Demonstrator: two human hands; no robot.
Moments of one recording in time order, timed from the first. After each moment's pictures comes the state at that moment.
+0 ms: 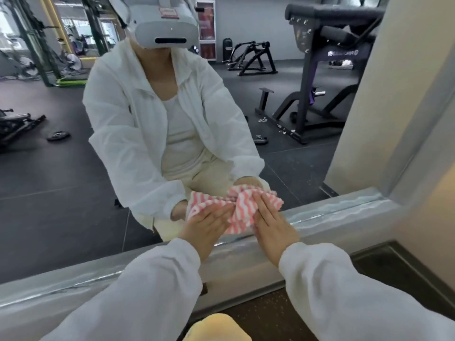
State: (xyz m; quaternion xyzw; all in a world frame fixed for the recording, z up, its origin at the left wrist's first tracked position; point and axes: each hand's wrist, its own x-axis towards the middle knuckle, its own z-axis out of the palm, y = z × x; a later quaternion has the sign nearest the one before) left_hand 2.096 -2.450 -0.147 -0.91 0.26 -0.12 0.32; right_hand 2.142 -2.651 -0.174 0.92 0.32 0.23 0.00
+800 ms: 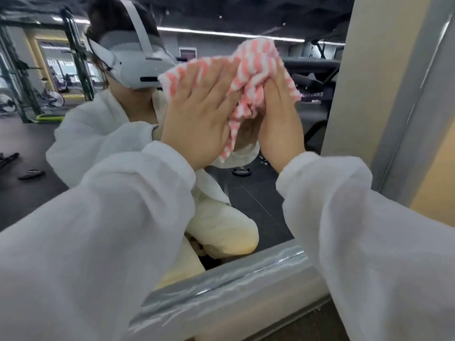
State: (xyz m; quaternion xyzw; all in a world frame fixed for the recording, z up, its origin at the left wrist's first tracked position) left_hand 2.151 -2.476 0.116 -0.79 0.20 -0.55 0.20; right_hand 2.182 -2.636 0.104 0.78 0.26 0.44 -0.37
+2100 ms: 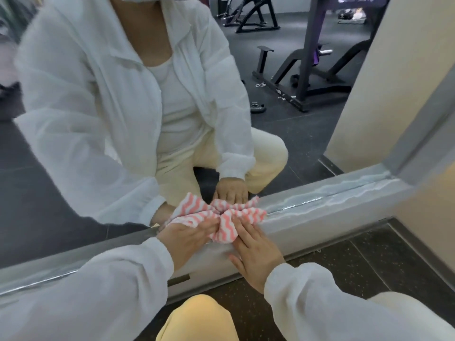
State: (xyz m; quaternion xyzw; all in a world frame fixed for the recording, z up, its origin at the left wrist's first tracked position) left_hand 2.111 -2.461 -0.186 -0.86 0.34 0.08 0.37; right_hand 2.132 -2.663 -0.262 0.90 0.34 0.26 -0.01
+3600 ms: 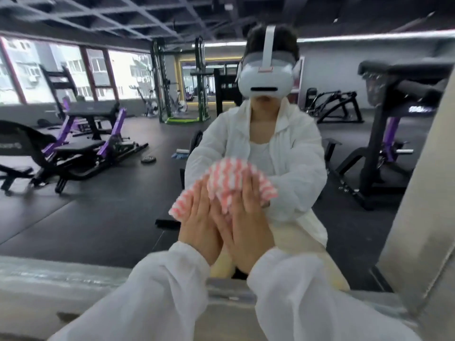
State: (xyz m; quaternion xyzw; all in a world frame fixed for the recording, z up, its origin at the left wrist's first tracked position) left_hand 2.161 -2.603 -0.051 -0.92 -0.10 -0.37 0.09; right_hand 2.201 -2.716 -0.030 0.79 0.45 0.26 -0.34
